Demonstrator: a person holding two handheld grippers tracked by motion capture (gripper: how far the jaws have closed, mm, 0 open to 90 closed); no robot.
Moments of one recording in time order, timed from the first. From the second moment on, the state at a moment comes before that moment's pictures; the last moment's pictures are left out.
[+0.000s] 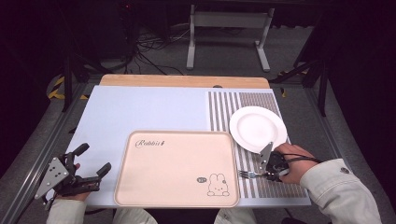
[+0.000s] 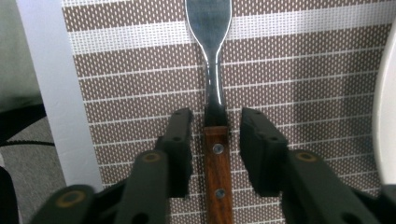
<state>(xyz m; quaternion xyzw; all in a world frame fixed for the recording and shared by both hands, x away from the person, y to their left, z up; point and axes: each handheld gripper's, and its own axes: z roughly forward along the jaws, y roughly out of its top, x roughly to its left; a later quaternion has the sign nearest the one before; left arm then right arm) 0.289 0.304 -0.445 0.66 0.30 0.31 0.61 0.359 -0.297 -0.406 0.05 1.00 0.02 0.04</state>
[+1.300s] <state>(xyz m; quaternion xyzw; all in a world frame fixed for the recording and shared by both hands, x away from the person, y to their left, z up) 0.290 0.304 -0.445 0.66 0.30 0.31 0.61 0.365 -0.294 -0.371 0.05 1.00 0.04 0.08</state>
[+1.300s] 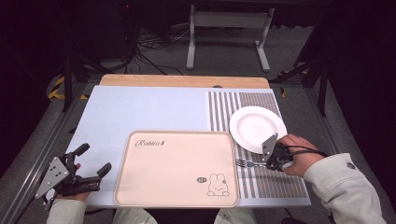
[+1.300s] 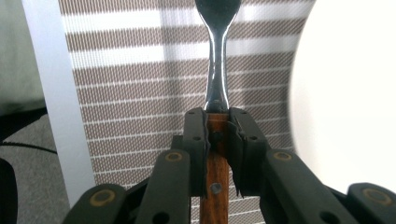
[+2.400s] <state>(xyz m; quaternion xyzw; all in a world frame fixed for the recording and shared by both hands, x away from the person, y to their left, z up) 0.290 0.305 -0.445 0.66 0.30 0.30 0.62 0.368 -0.191 -0.336 0.27 0.95 0.16 0.05</state>
